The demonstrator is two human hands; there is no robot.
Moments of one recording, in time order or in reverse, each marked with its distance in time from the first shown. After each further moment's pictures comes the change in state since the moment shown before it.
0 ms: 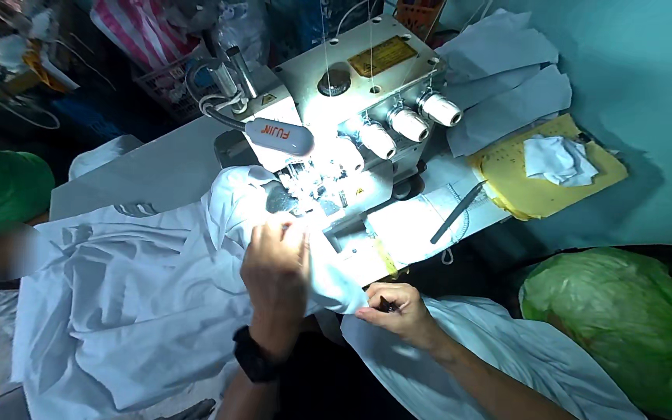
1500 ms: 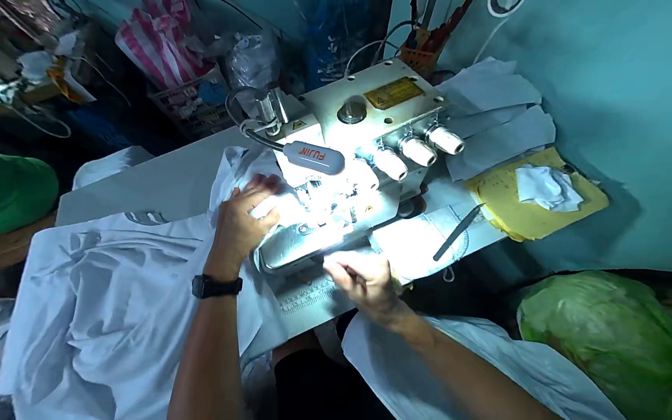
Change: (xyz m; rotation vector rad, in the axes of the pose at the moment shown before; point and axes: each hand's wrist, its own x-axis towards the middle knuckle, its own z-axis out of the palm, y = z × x) left_hand 0.058 -0.100 -0.001 -0.393 -0.188 0.035; right_hand 0.089 -0.012 0.046 -0.375 0.199 -0.448
